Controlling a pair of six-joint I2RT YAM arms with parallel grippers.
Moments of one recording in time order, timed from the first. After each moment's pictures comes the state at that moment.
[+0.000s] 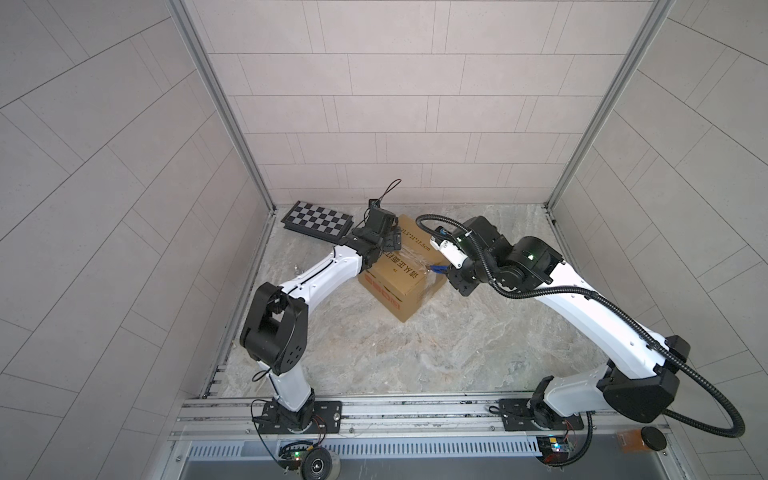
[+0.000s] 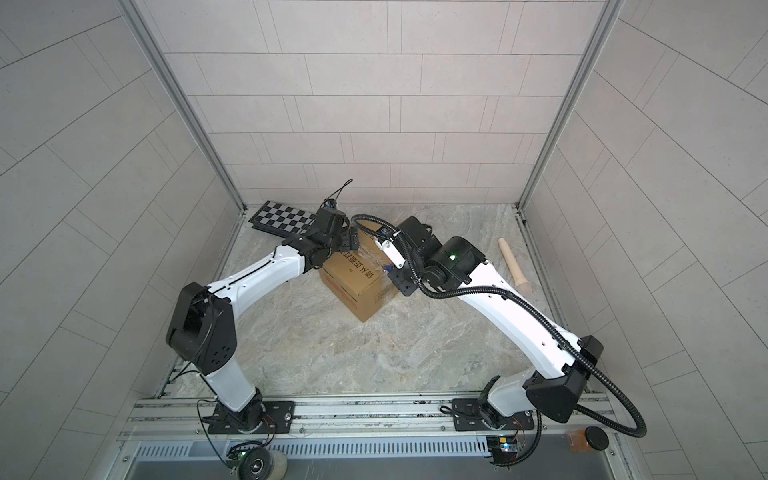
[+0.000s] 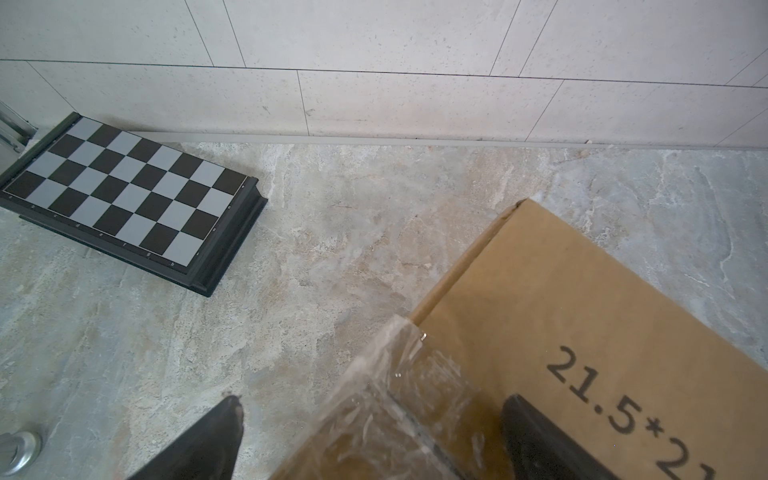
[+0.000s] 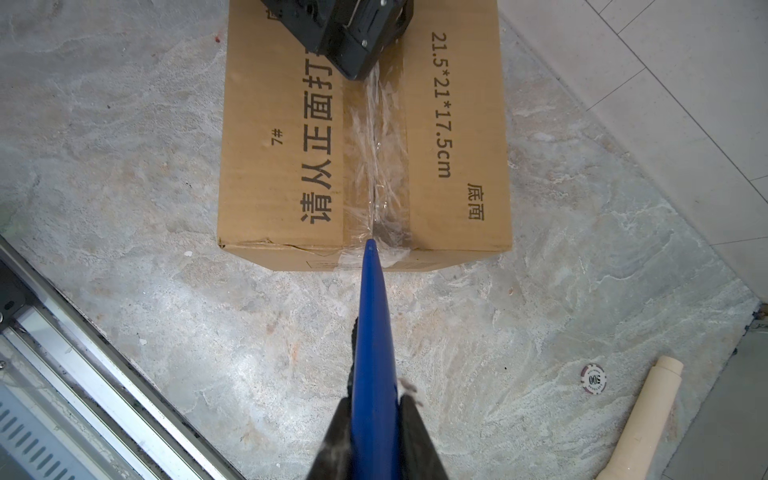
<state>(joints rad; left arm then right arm) -0.50 1.74 1.37 -0.37 -0.33 -0.37 0.75 1.41 1.63 -1.17 0.13 -0.04</state>
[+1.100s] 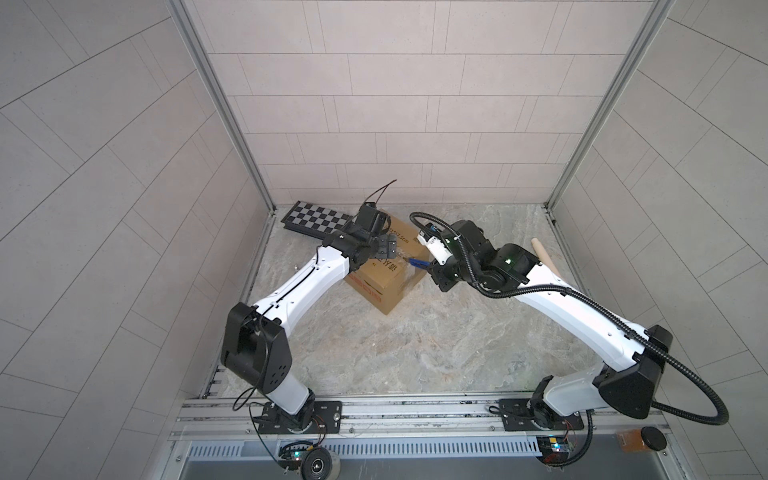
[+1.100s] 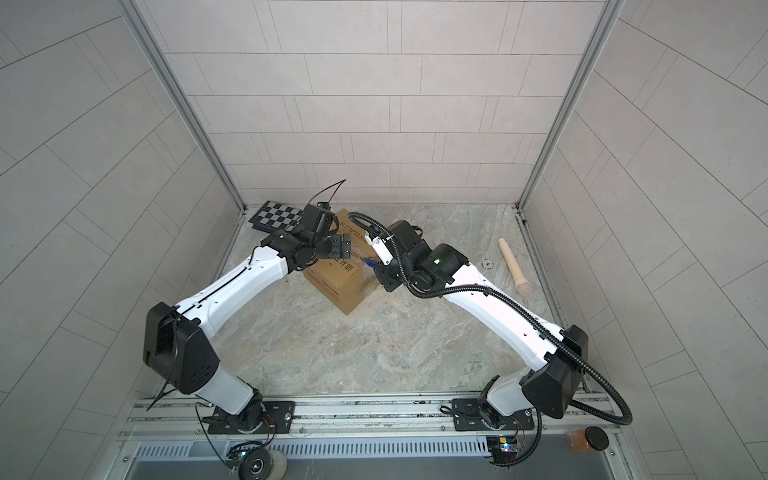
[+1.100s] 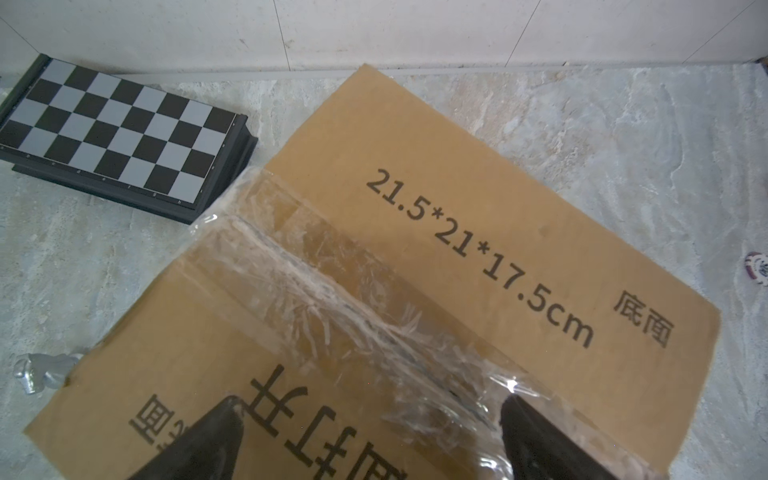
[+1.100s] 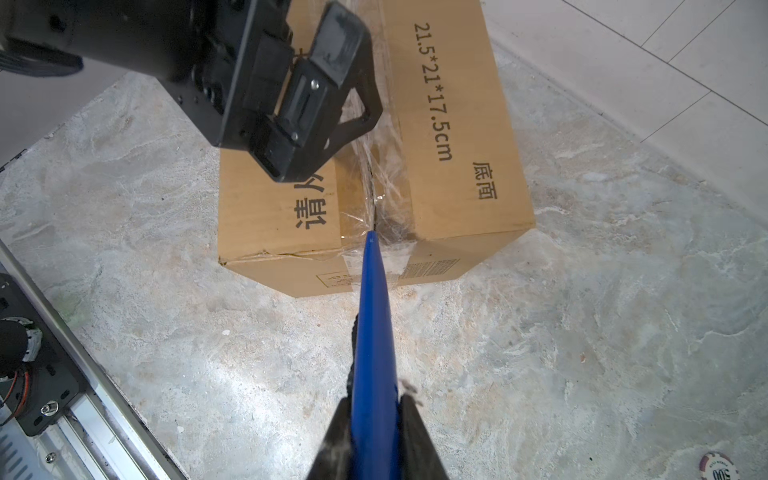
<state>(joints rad) -0.50 1.60 1.41 -0.67 -0.23 -0.36 0.74 1.43 1.48 -0.87 0.04 0.05</state>
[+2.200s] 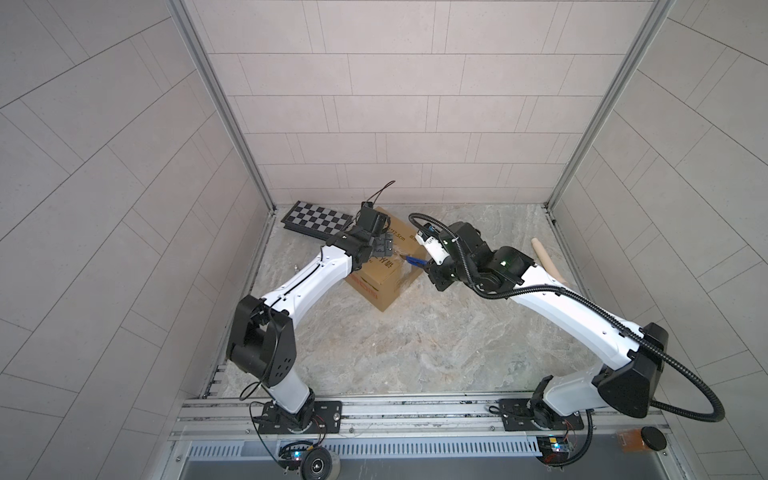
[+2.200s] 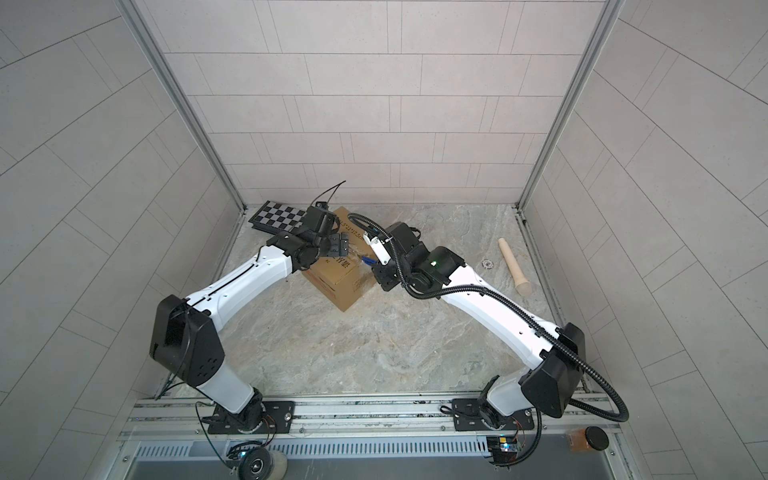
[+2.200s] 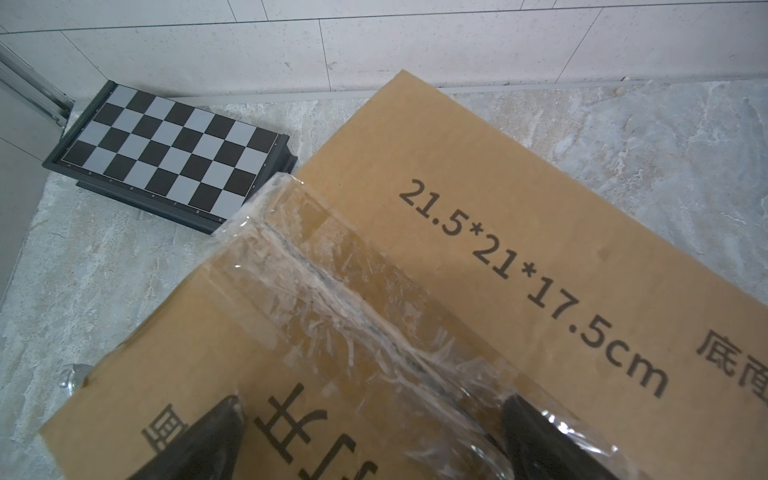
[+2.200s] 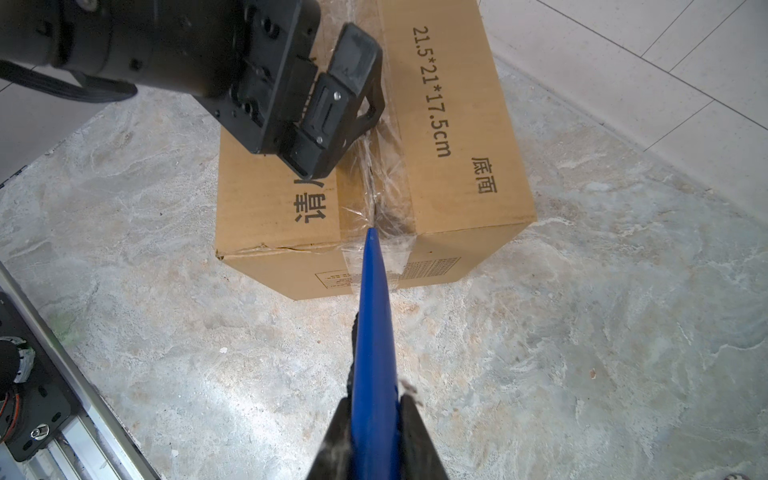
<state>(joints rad) -0.49 1.64 1.38 -0.57 -0.31 -0.34 0.74 1.44 1.44 -0.78 0.04 0.06</state>
